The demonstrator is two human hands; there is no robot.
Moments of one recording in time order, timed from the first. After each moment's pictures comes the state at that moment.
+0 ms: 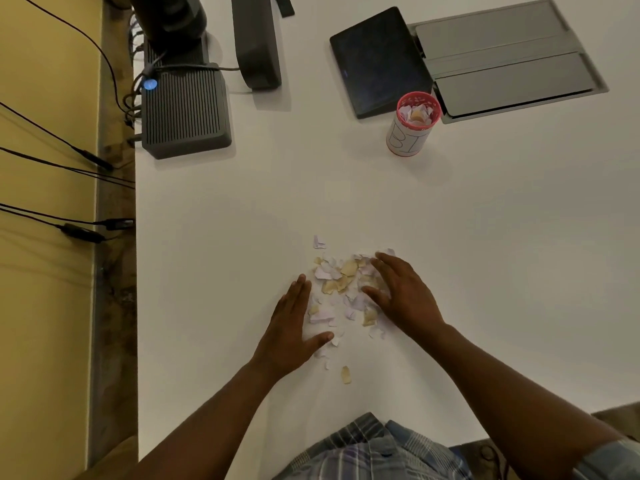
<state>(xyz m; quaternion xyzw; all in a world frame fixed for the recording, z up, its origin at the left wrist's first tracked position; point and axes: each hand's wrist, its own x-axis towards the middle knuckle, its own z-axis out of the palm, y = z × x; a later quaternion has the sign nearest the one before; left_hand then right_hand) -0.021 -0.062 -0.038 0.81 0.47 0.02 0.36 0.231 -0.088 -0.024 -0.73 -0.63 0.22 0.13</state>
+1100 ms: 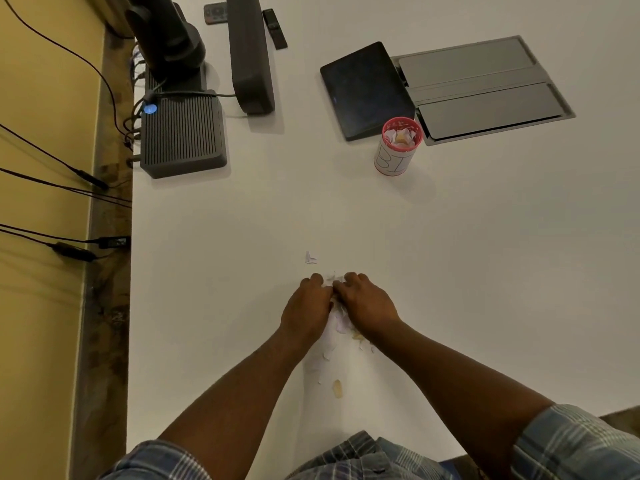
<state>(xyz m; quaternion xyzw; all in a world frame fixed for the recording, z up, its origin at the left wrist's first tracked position) 0.053 -0.015 -0.036 0.81 0.51 0.01 0.27 0.189 -0.059 -0.022 -0.68 -0.71 0.18 0.02</state>
